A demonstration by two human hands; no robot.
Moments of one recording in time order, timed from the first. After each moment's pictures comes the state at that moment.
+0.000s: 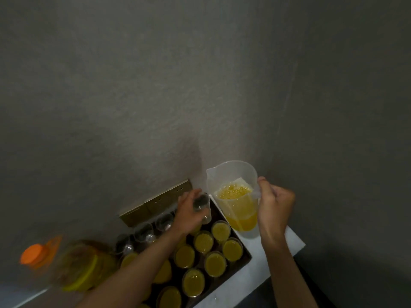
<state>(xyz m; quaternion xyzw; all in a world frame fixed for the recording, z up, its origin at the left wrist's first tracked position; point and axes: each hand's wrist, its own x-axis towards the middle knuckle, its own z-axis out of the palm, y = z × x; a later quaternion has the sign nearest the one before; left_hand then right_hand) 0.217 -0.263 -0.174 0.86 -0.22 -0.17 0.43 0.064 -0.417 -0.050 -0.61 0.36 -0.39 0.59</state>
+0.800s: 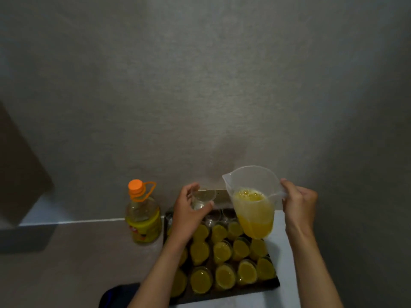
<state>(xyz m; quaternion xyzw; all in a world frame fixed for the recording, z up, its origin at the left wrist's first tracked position) 0.153 -0.094 -0.091 0.72 -0.02 0.04 0.70 0.100 -0.312 0.022 -0.72 0.22 -0.29 0.59</state>
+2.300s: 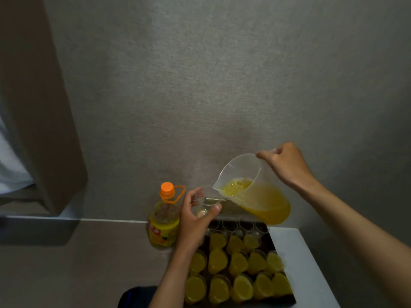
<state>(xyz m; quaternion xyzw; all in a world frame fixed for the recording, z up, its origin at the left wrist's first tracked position) 0.117 -0.031 -0.067 0.62 -0.01 0.09 0.78 0.140 -0.216 0.133 -0.92 0.01 -0.15 0.35</state>
